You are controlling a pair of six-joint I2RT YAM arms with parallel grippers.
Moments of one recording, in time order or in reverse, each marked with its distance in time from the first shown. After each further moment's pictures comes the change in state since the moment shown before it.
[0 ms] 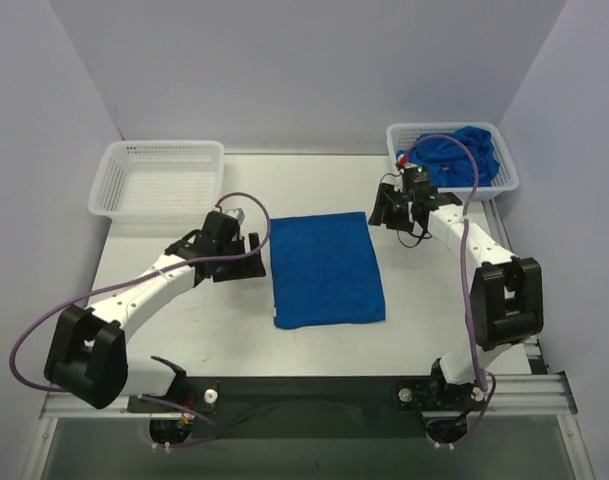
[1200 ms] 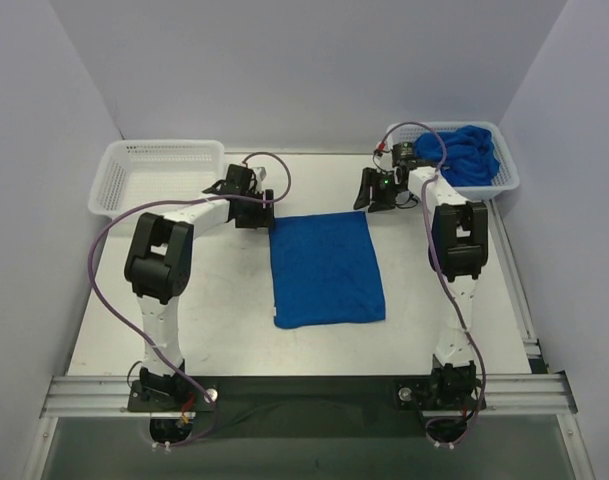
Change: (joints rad) left arm 0.180 0.770 0.622 0.187 0.113 0.267; right arm -0.091 0.701 0.719 -0.156 -0.336 -0.223
